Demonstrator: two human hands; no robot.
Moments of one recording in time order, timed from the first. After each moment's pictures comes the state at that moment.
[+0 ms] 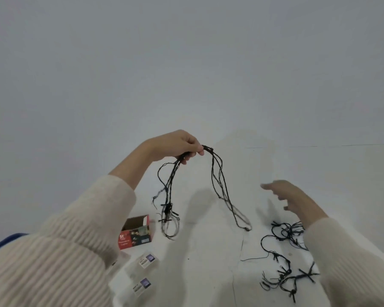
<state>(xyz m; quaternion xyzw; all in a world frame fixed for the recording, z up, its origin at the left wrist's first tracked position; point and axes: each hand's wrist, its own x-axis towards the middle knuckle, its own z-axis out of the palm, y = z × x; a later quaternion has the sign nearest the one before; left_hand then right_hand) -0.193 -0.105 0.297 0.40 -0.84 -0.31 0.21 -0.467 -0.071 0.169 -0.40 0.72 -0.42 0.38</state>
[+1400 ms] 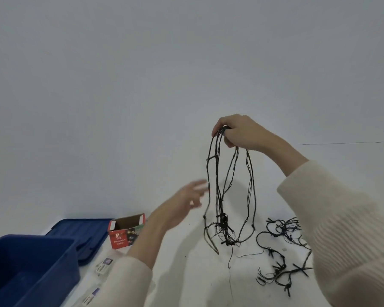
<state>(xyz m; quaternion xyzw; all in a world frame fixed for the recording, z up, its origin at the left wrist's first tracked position) -0.207 -0.081 0.166 0.35 -0.65 -0.58 0.35 -0.376 -0.055 0.305 -0.74 0.58 -0.33 0.06</state>
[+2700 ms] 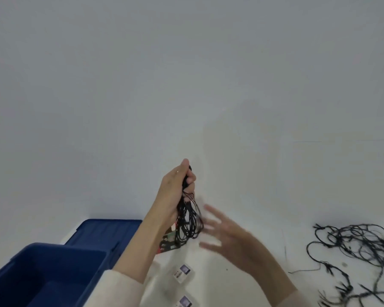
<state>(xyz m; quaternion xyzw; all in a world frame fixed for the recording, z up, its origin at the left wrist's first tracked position) -0.109 -0.145 0.187 0.33 -0.52 -0.57 0.55 -0.260 -0.109 0.082 -0.43 0.24 -0.48 0.72</state>
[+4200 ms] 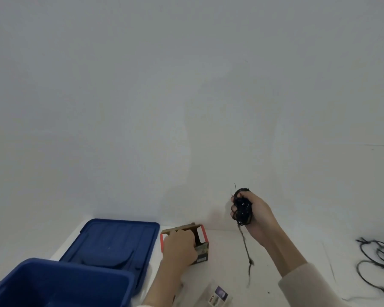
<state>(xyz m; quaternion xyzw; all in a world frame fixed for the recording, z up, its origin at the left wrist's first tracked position) -0.022 -0.243 0.026 0.60 -0.80 -0.07 0.02 -0.201 -0.232 0.100 -0.28 0.41 -0.62 0.60</state>
